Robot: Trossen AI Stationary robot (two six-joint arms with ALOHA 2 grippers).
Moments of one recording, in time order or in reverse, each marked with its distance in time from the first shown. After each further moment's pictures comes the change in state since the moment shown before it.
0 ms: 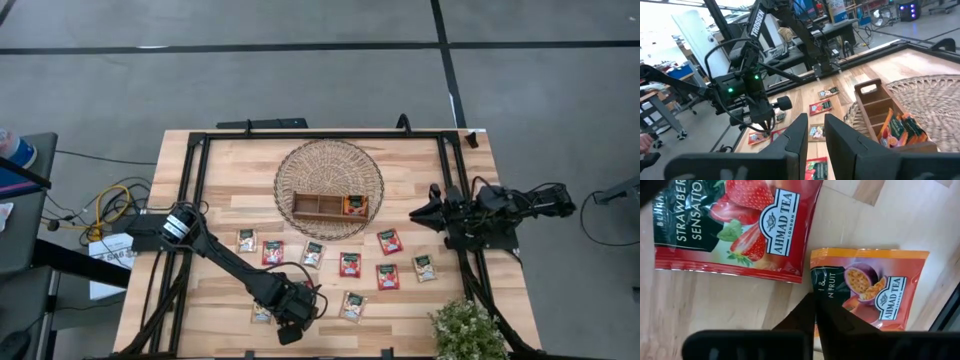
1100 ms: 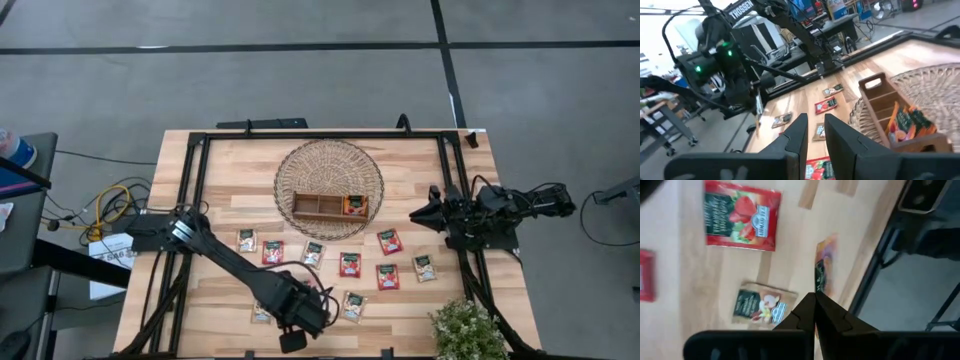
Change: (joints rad) left arm 0.008 0.024 0.565 -0.606 0.035 0.042; right arm 0.002 0.000 0.000 0.005 -0.013 0.083
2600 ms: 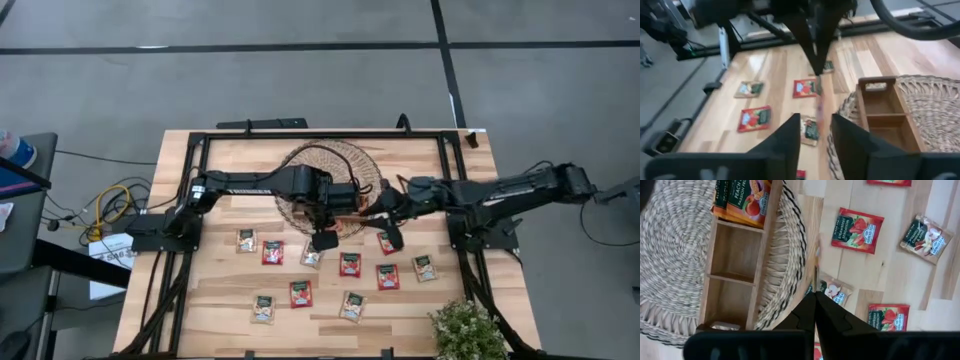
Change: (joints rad) left arm 0.505 -0.004 0.284 -0.130 -0.156 0.655; right arm -0.170 1.033 0.420 0.282 -0.200 -0.324
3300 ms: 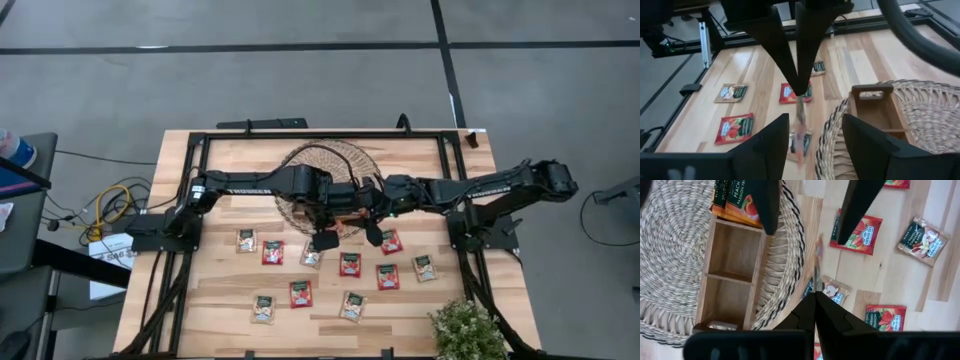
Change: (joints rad) left arm 0.000 0.000 0.000 0.004 0.009 -0.017; right arm -0.040 0.224 0.114 0.074 -0.003 -0.032
